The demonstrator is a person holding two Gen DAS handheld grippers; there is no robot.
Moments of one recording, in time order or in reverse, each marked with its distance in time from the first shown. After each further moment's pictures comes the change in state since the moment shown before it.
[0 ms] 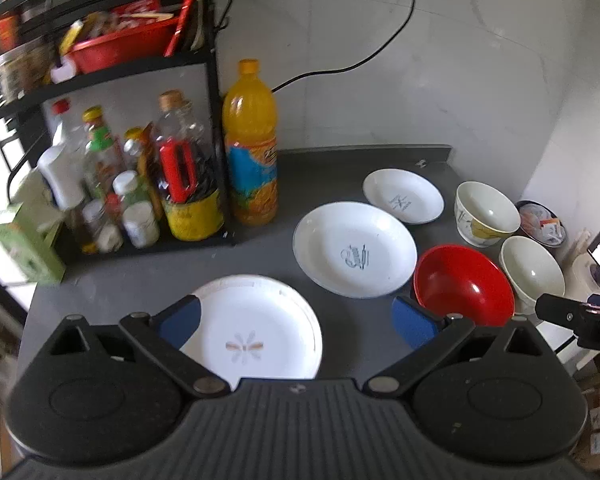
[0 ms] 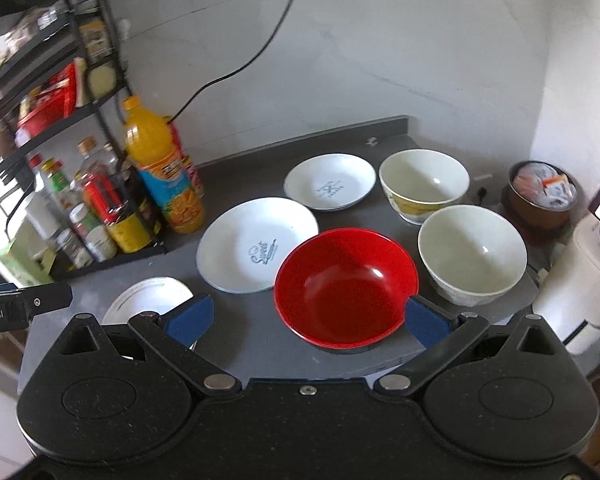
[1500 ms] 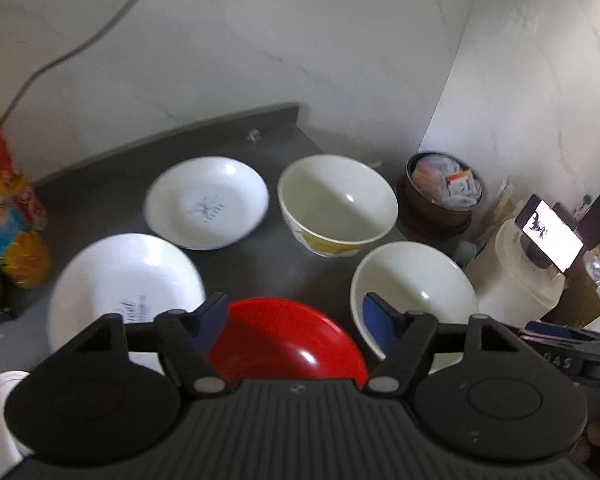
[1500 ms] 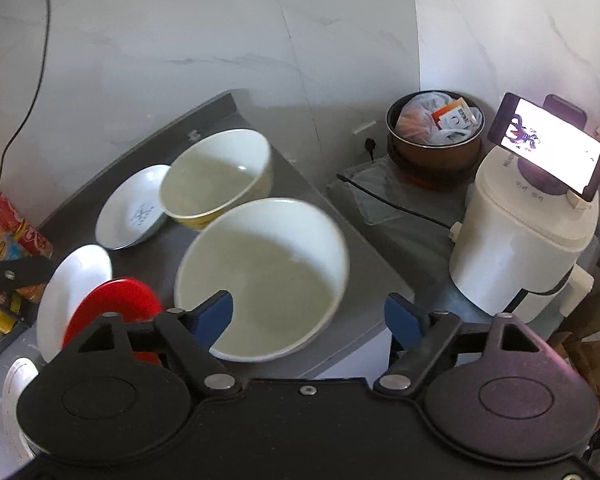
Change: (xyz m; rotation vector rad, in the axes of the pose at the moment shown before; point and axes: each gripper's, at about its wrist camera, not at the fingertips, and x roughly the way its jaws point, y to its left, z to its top) left arm 0.164 -0.241 0.068 0.185 0.146 -0.258; right arm 0.098 -0.222 0.017 0.273 0.081 -0.156
